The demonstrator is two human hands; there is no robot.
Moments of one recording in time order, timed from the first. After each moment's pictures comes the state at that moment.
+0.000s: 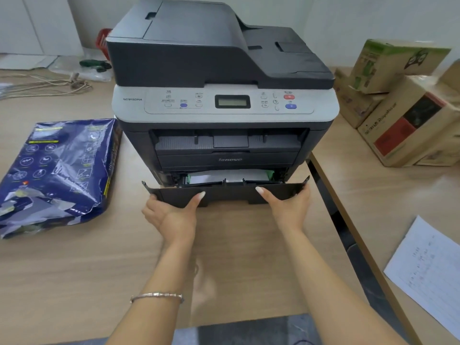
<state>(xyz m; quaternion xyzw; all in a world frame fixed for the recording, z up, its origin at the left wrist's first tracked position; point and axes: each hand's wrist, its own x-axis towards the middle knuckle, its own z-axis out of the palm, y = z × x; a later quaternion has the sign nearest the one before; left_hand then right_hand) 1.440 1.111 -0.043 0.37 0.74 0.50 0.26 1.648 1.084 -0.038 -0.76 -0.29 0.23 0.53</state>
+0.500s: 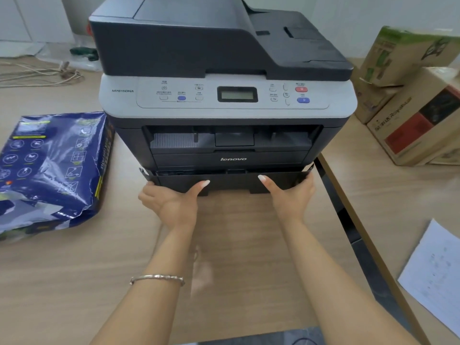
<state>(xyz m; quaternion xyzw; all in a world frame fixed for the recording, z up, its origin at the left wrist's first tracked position) 1.451 1.150 -0.040 0.38 0.74 0.49 0.26 1.648 1.120 -0.046 -0.76 -0.29 0.21 0.54</state>
